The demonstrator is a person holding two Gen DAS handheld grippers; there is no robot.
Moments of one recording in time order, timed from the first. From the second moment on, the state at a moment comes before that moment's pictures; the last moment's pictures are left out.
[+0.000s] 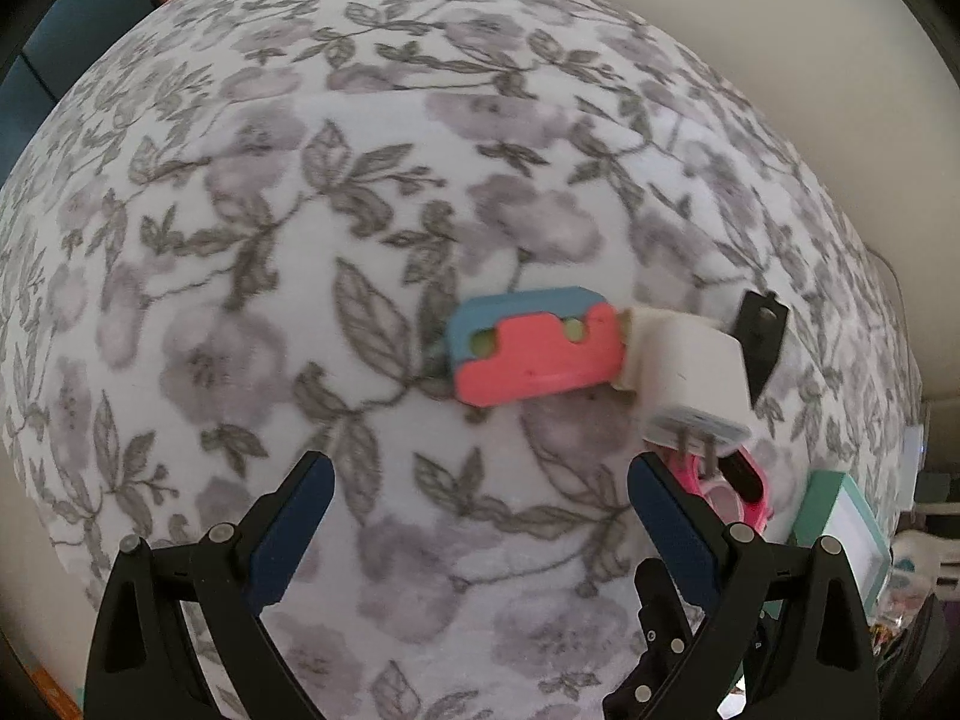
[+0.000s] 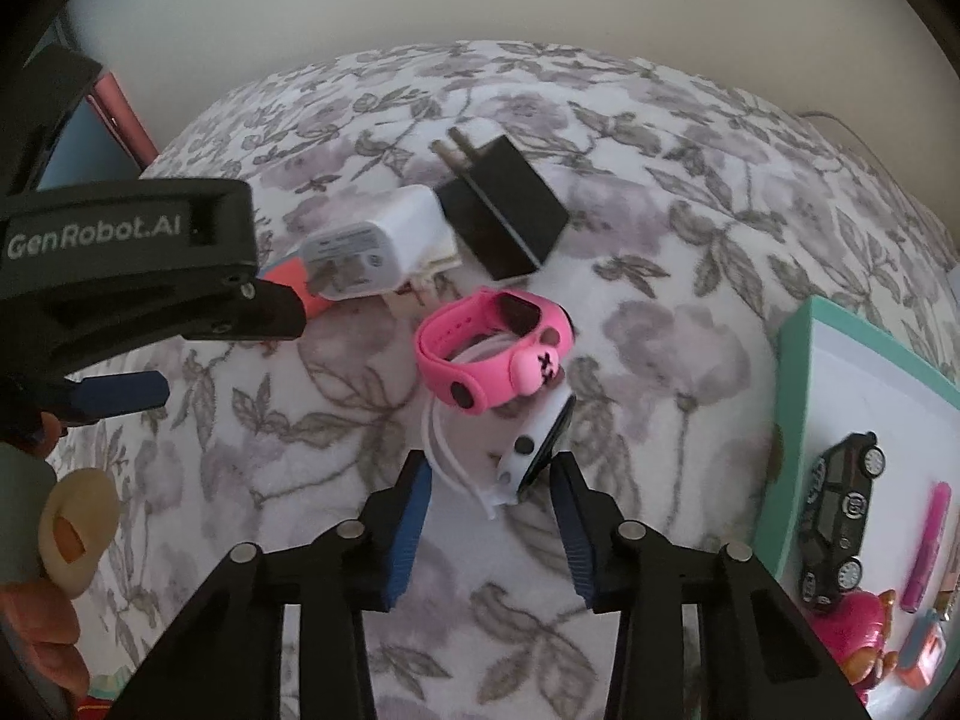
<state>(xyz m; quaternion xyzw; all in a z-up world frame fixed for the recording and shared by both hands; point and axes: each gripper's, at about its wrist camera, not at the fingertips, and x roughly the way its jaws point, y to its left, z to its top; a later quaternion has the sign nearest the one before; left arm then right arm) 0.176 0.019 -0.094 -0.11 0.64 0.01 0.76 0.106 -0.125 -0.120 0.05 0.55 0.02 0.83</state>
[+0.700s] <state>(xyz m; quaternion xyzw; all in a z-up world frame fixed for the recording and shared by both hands) 0.171 -0.065 -0.110 -0.07 0.63 -0.03 0.78 0.084 -0.167 -0.122 0.06 0.57 0.03 0.82</state>
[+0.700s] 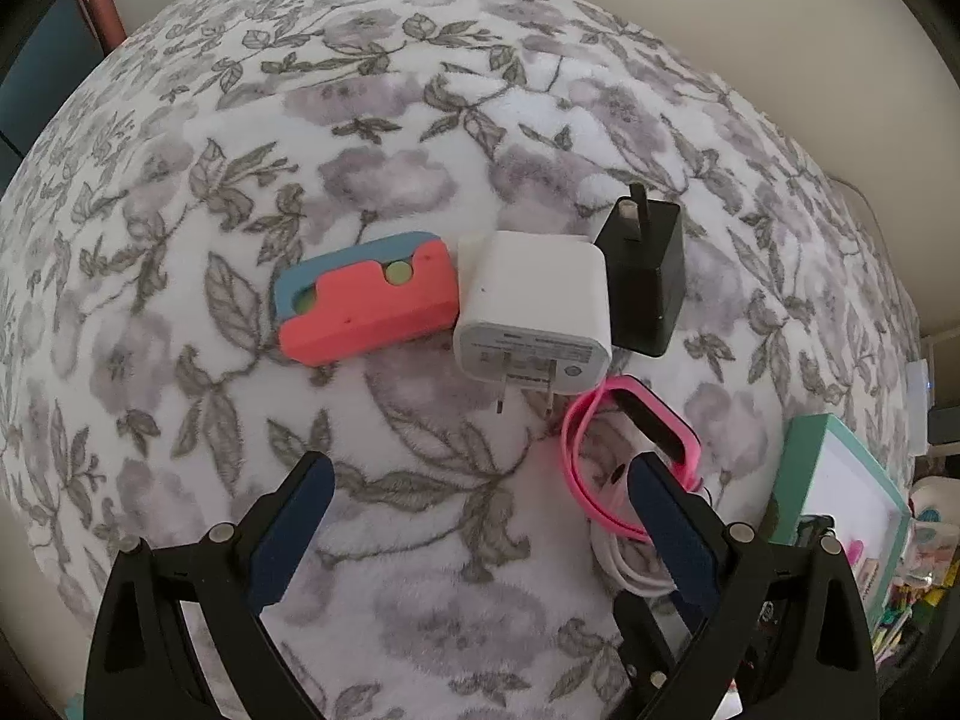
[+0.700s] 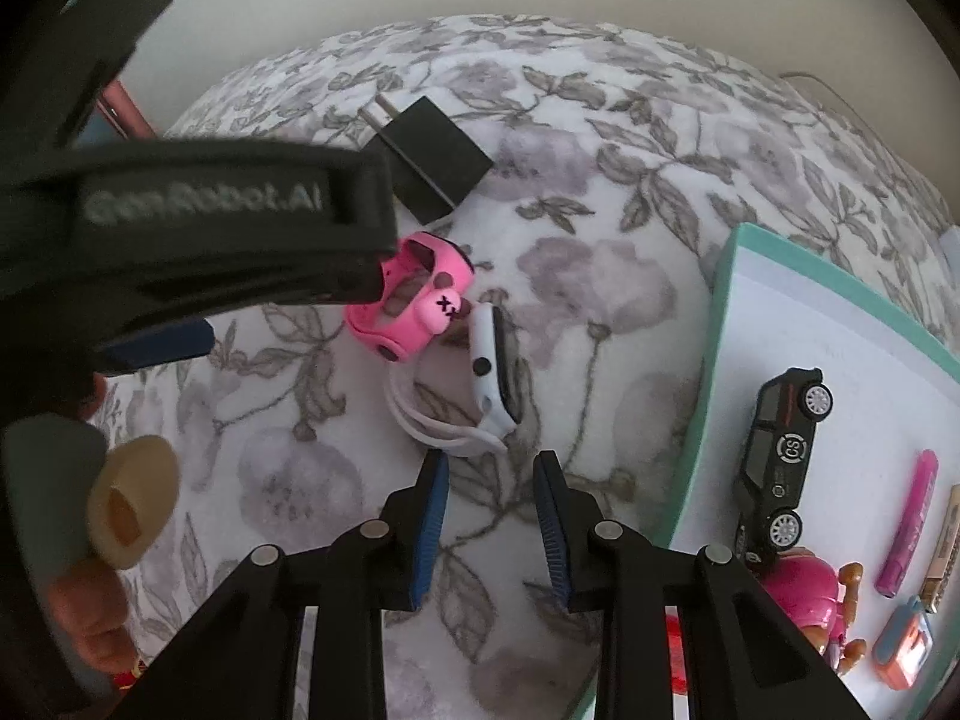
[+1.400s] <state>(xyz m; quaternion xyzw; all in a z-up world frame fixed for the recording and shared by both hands) 0.185 -0.081 -0.153 0.01 0.62 0.01 0.78 0.093 -0.153 -0.123 0.03 0.54 0.03 0.84</state>
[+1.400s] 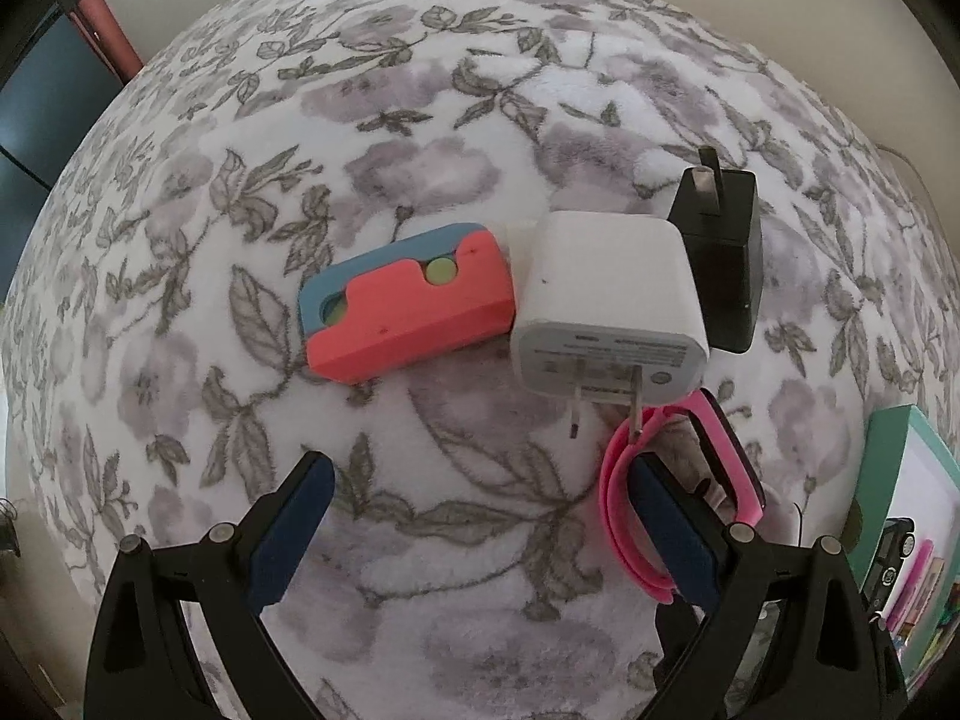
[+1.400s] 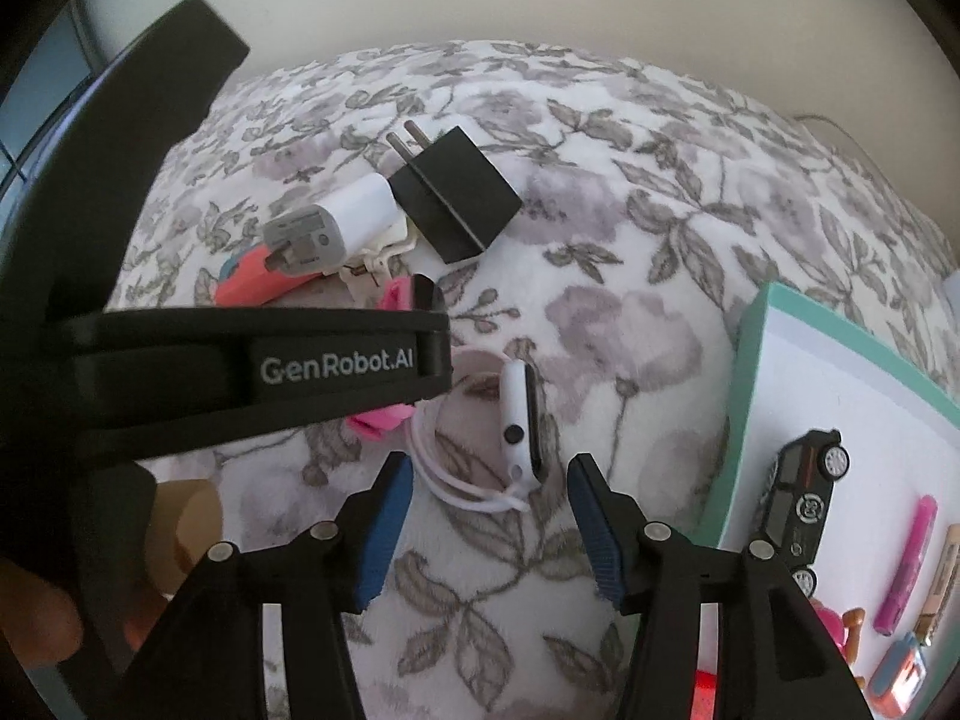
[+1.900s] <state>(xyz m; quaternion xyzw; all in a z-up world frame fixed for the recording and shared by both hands) 0.184 -0.073 -0.147 0.02 0.63 0.00 0.77 0.092 -0.160 -0.115 0.01 0.53 0.01 0.85</state>
